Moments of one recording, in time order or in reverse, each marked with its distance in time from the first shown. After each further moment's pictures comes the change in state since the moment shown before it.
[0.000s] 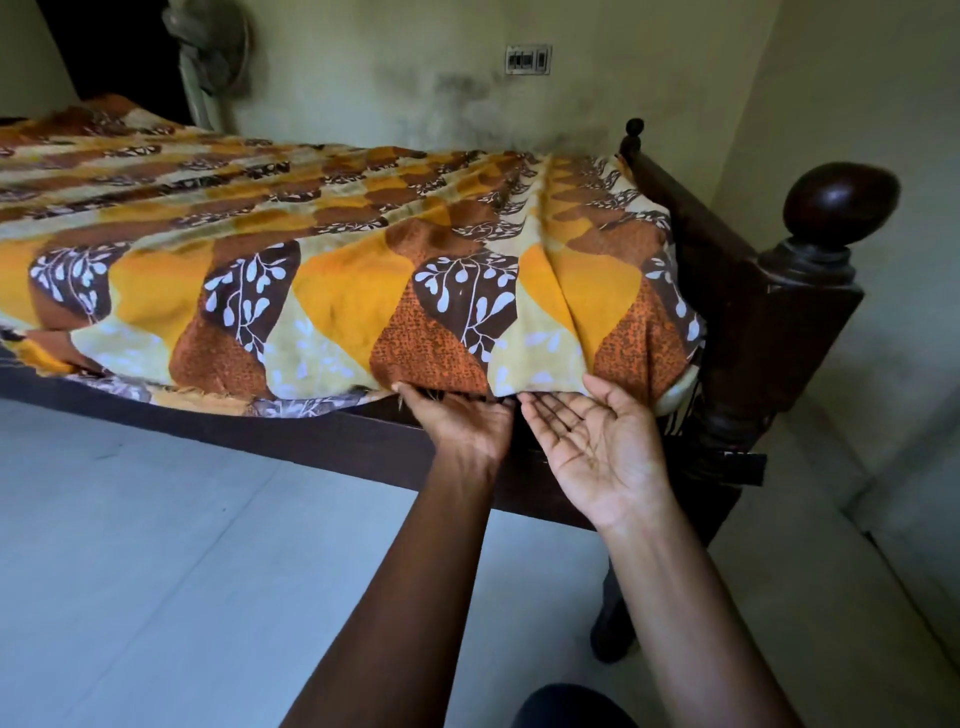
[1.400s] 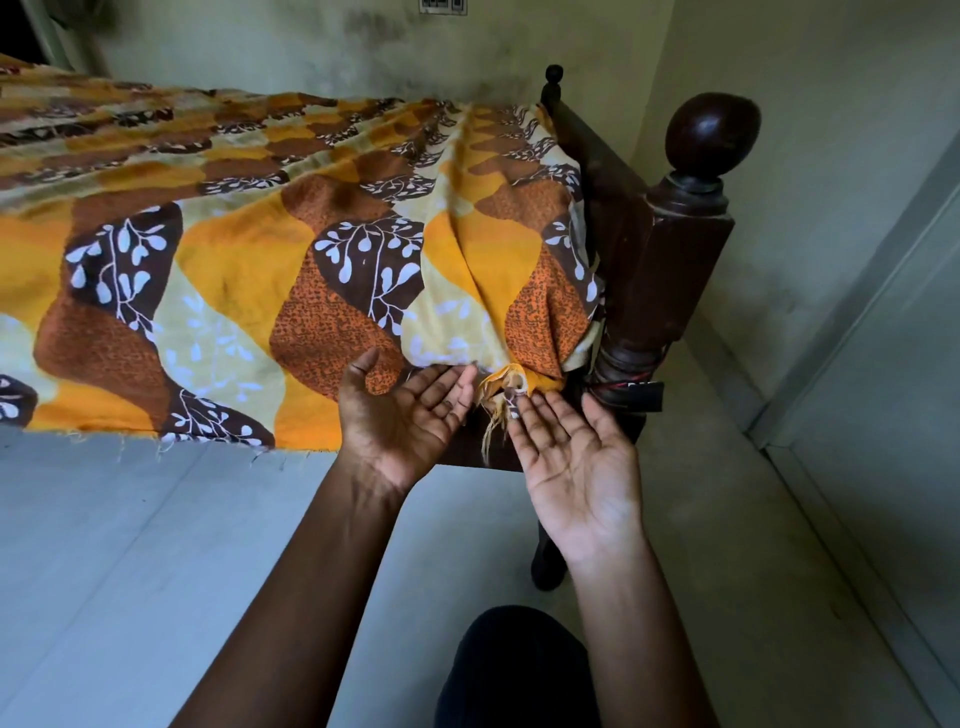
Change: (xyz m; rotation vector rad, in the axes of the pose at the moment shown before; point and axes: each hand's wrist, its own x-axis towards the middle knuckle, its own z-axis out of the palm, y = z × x) left_hand -0.037 0.002 -0.028 0.366 -0.117 -0.349; right_hand -0.045 0.005 -0.052 0.186 0.177 -0.156
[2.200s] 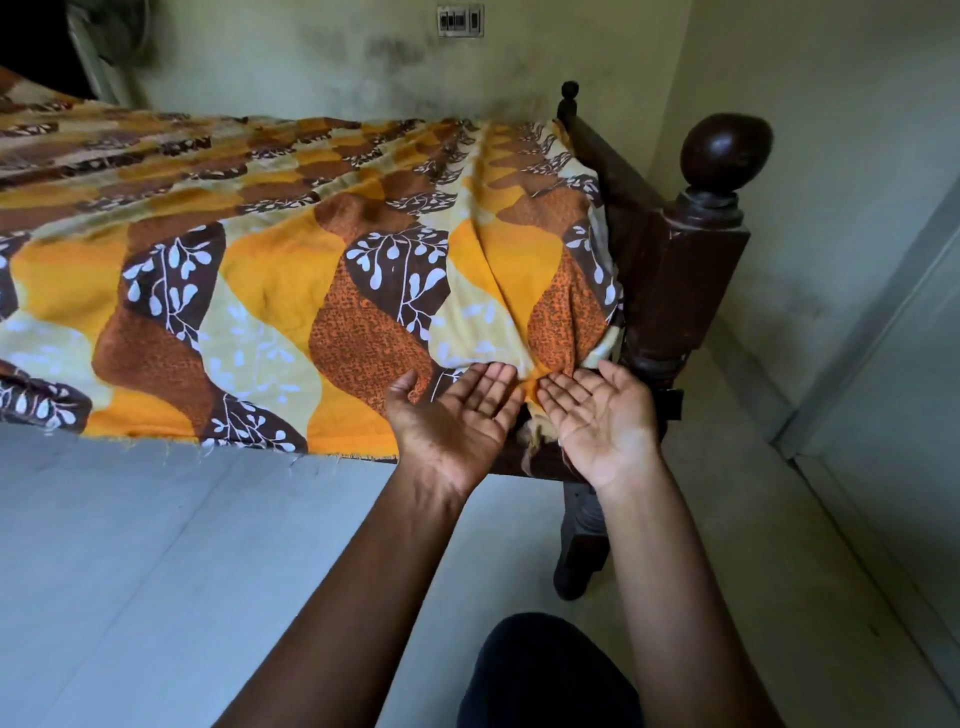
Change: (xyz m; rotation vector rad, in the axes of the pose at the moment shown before) left_hand -0.004 -0.018 0.021 -0.177 0.009 0.022; right_hand 0.033 -0.023 0.022 -0.173 0.009 -0.022
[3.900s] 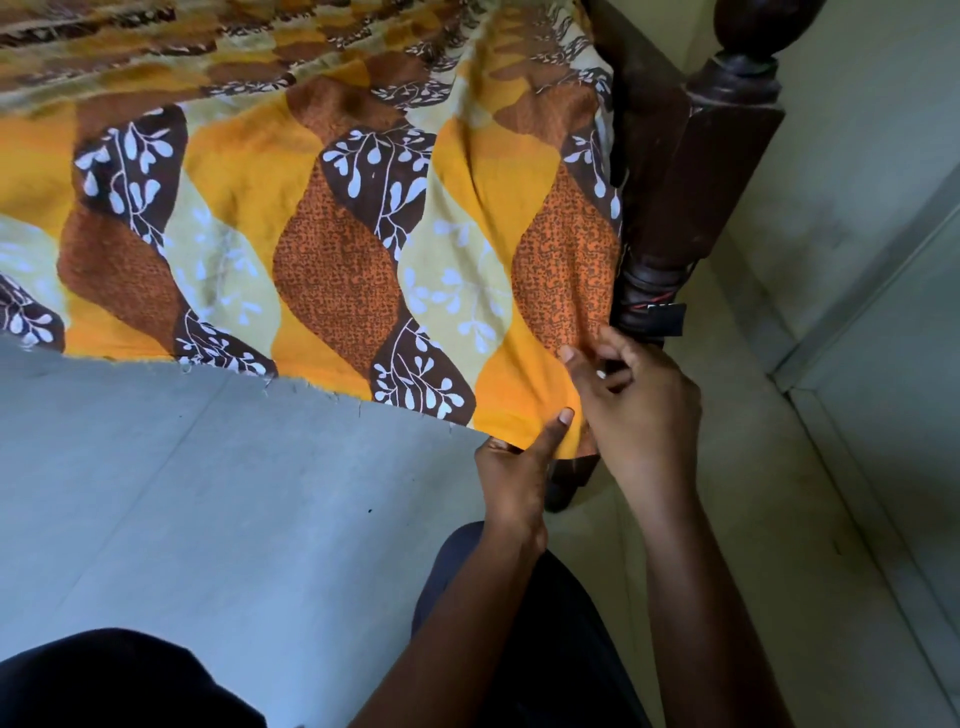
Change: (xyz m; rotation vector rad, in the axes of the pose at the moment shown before) left_hand -0.018 -0.119 -0.076 0.617 0.248 0.301; right_hand -0.047 0.010 -0.061 -1.483 0.201 -0.823
